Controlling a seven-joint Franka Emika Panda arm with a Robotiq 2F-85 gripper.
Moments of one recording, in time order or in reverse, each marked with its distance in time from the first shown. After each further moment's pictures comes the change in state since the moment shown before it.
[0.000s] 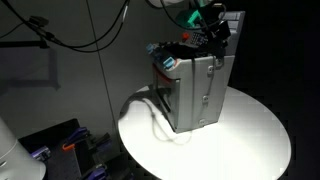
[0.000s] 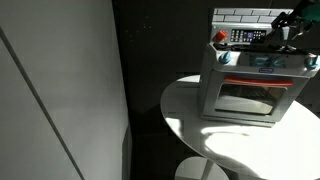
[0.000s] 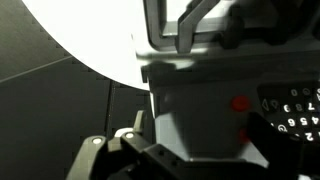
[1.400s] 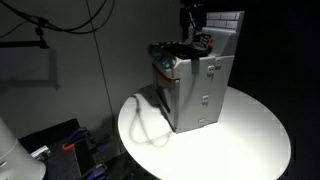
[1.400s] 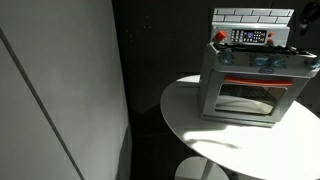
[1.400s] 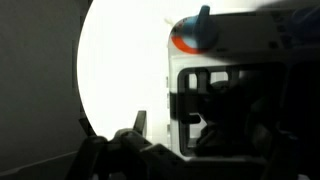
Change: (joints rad) arm -0.001 -0.153 0.008 0.069 0.025 -0.729 -0.037
